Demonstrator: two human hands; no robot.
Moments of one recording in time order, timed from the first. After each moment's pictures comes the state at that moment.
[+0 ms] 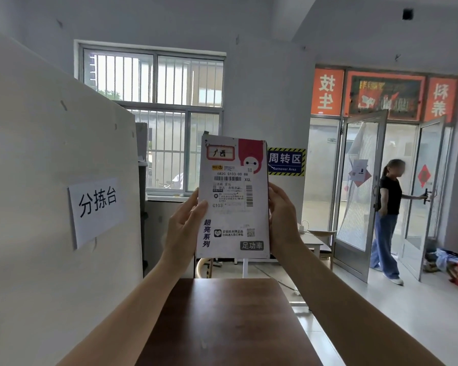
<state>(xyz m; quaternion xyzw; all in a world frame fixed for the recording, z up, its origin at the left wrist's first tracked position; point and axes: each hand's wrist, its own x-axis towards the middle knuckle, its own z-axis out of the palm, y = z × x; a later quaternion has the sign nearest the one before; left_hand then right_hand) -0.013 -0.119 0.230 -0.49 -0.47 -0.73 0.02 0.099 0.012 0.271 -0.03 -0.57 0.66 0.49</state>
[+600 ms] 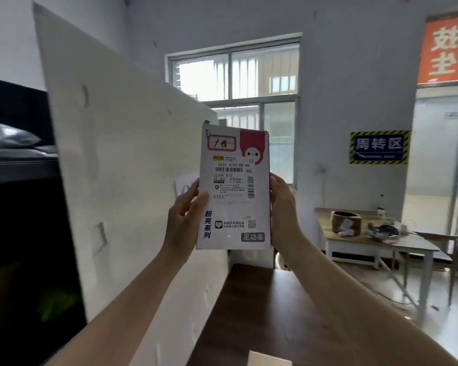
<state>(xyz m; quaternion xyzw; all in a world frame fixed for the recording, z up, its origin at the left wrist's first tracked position) -0.048 -0.272 0.237 -0.37 -0.58 -0.71 0.15 0.000 -0.112 0.262 0.11 -0.56 0.73 0.37</state>
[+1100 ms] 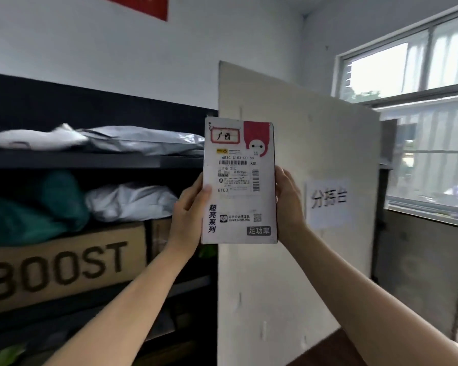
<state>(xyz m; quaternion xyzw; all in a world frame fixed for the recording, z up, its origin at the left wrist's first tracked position) 0.070 -0.394 0.245 -0.14 -0.61 -0.67 0.40 -0.005 -0.246 0.279 0.30 -0.50 0.81 0.08</state>
